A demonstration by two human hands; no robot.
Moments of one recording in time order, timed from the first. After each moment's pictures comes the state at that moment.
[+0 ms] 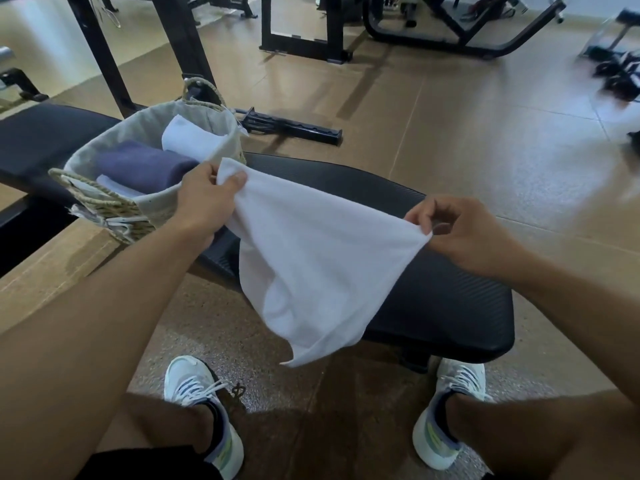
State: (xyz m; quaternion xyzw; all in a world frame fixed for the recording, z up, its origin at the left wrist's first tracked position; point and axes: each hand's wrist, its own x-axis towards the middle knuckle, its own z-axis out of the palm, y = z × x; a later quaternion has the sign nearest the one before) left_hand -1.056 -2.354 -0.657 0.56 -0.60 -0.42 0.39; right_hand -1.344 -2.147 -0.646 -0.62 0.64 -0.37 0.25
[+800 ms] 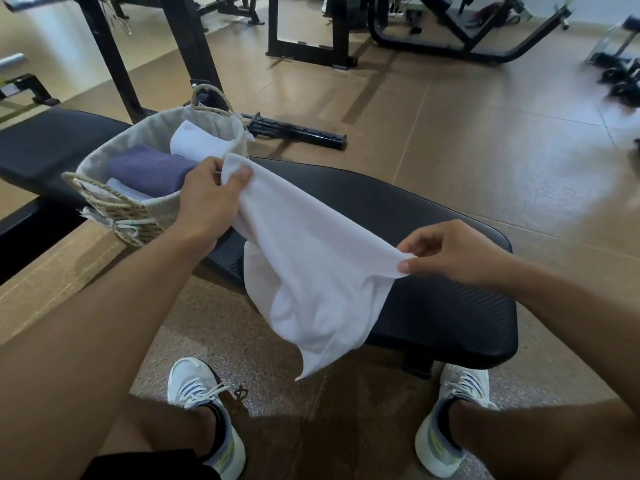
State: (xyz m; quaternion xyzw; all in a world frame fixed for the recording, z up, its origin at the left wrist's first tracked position) left_hand -1.053 -2.347 -0.650 0.54 -0.64 -0.36 0.41; right_hand -1.340 -2.152 -0.654 -0.55 0.72 -0.24 0.35
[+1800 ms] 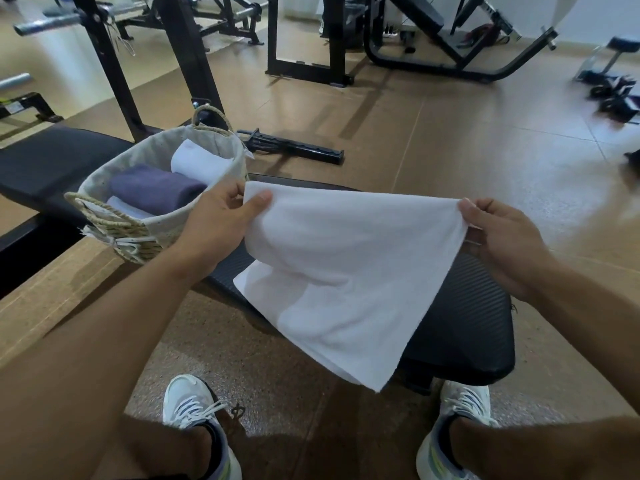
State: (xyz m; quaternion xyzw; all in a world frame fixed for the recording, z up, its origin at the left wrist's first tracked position) left_hand -1.055 -2.330 -0.639 0.44 -0.66 -0.49 0.37; right_hand -1.361 -2.148 -0.630 -0.27 0.68 -0.58 0.35
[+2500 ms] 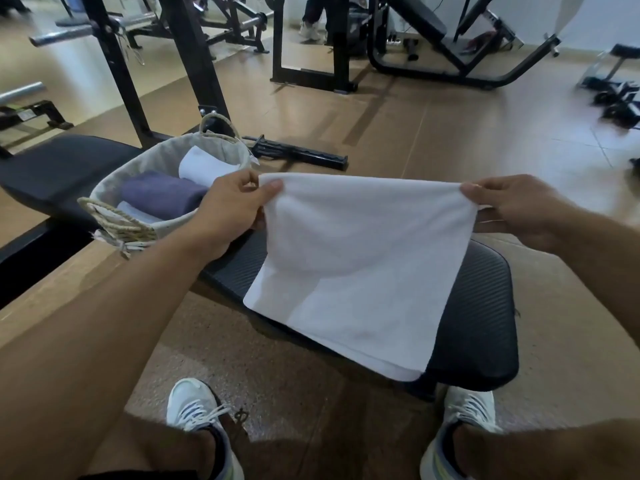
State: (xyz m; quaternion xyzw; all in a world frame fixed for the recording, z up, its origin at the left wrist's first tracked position) left_hand -1.069 -2.334 -0.610 0.46 -0.64 -0.52 0.34; right_hand -1.398 -2.173 -0.591 -0.33 0.75 -0.45 0.36
